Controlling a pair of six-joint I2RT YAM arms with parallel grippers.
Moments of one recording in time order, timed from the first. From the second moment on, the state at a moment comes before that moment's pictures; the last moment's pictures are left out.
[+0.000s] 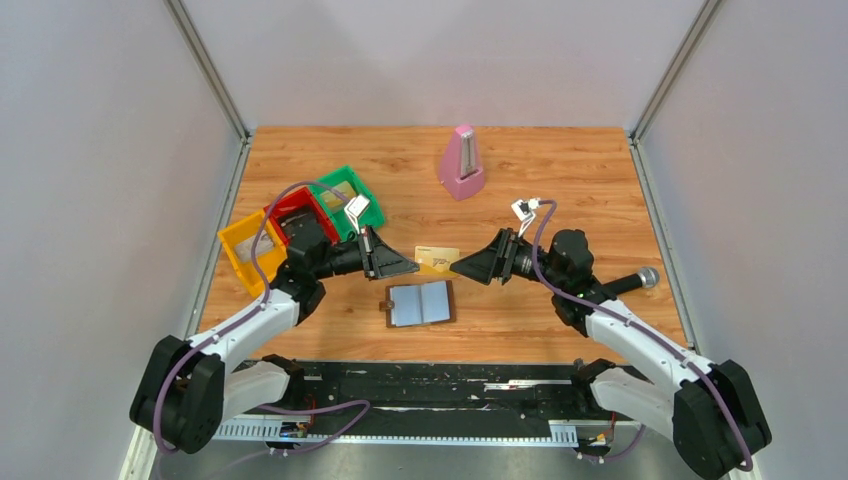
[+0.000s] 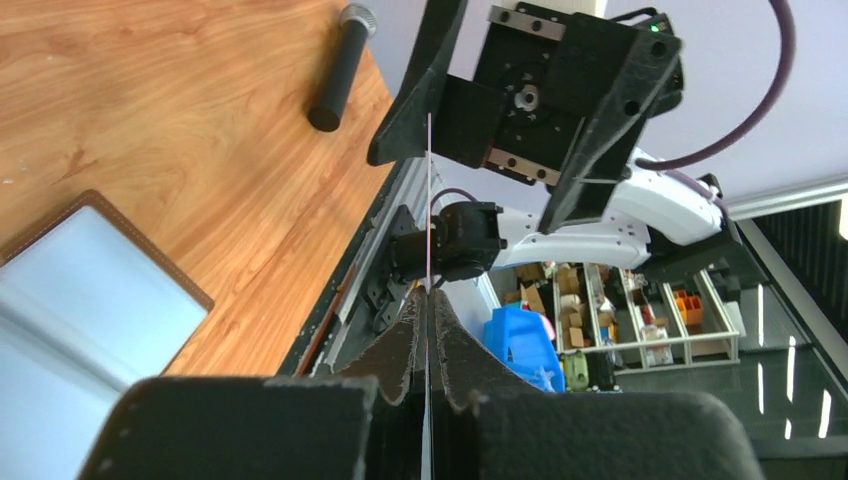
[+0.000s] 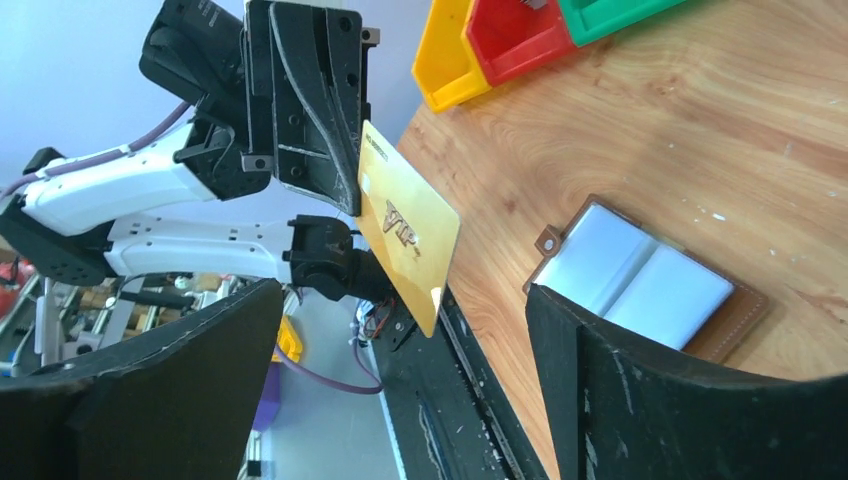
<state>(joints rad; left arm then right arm) -0.43 1.11 0.48 0.58 0.89 -1.07 0.49 1.04 0.48 0.51 -0.71 0.91</state>
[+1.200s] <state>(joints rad) -0.04 1.48 1.02 -0.12 0.24 -0.71 0.49 0.95 0.51 0.15 -0.62 0.69</state>
